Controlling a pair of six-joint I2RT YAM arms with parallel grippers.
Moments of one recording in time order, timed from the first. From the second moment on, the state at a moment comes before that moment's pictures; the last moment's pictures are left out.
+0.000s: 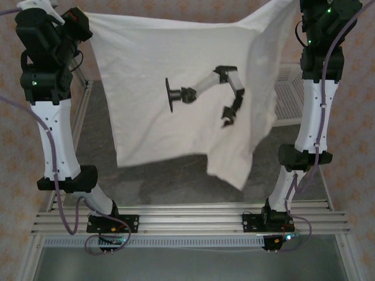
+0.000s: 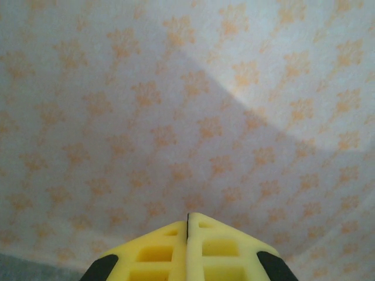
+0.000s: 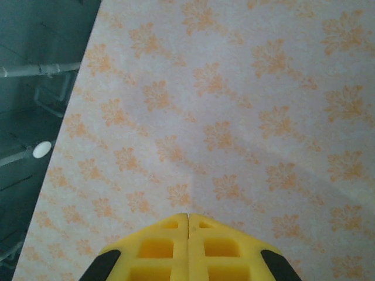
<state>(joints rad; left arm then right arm) 0.10 1.69 2.54 -0.79 0.08 -0.55 -0.04 1.95 2.76 -0.45 -0.05 1.06</state>
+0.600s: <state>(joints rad) 0.11 1.23 1.20 -0.51 0.16 -0.67 0.04 1.42 1.53 -0.44 -0.26 1.03</state>
